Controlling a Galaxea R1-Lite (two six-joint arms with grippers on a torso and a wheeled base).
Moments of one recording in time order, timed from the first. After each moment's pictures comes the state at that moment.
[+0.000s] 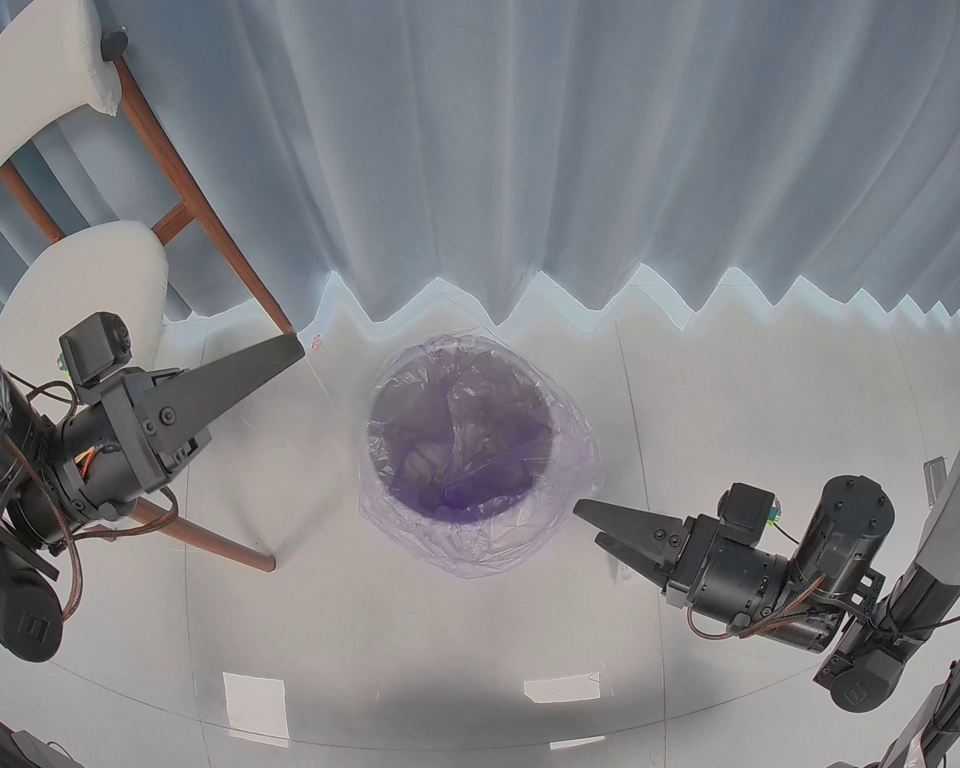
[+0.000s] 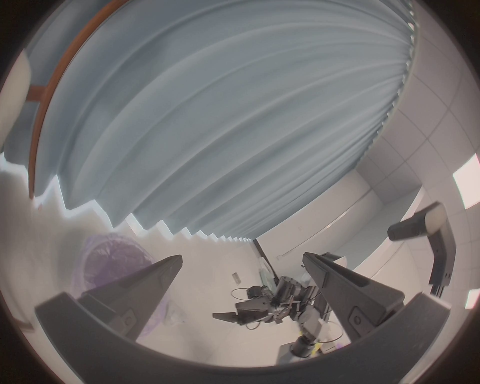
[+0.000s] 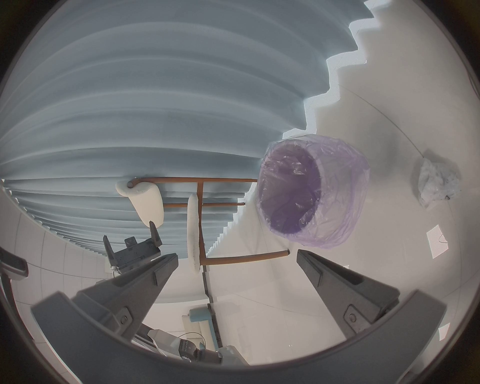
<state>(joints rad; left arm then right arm) -0.28 1.45 -0.46 -1.35 -0.78 -0.69 0.66 1.89 -0.28 -1.55 0.29 0.98</state>
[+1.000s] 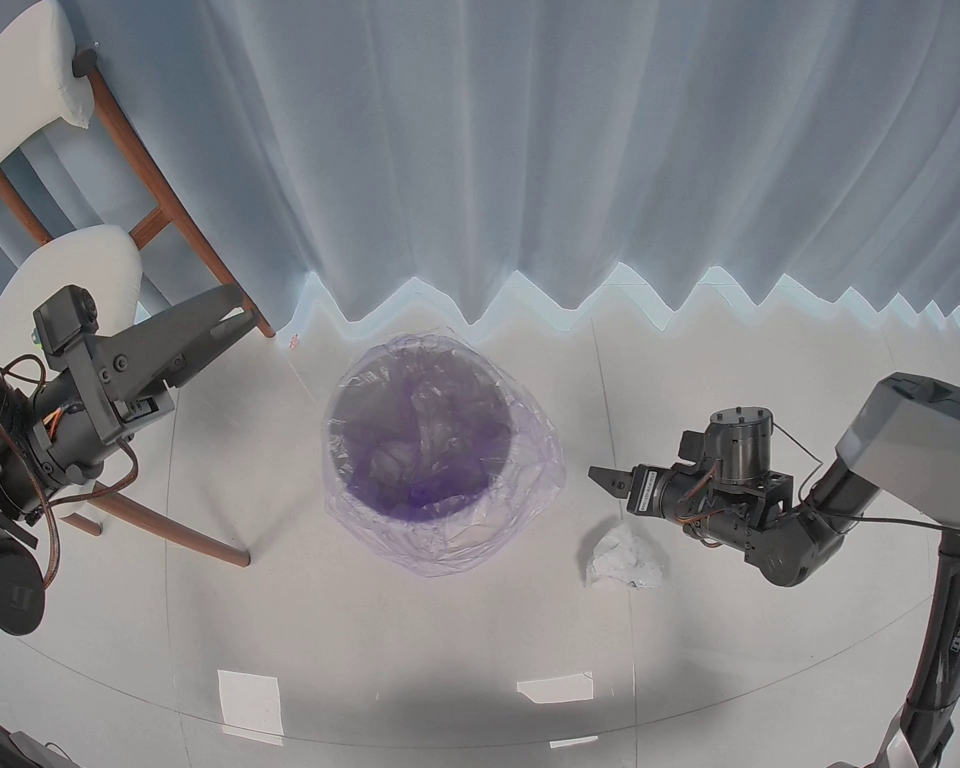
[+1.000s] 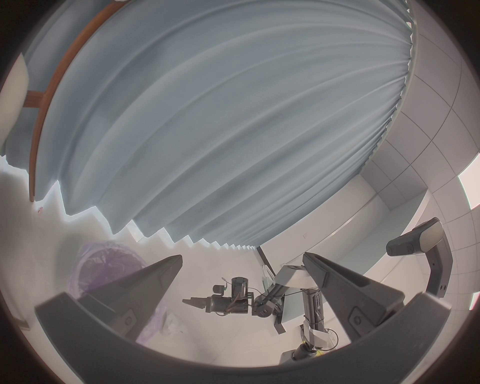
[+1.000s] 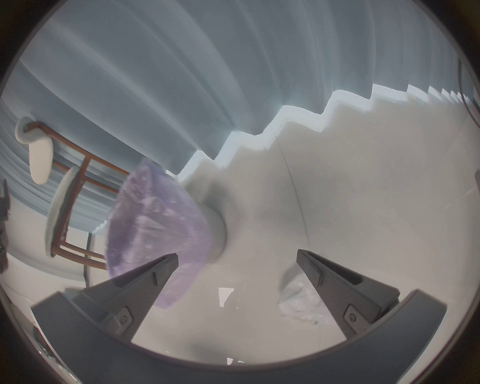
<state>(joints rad) -0.15 1.43 -0.51 -1.37 -0.85 -0.78 0.39 2.17 -0.85 -0.90 0.08 0.40</state>
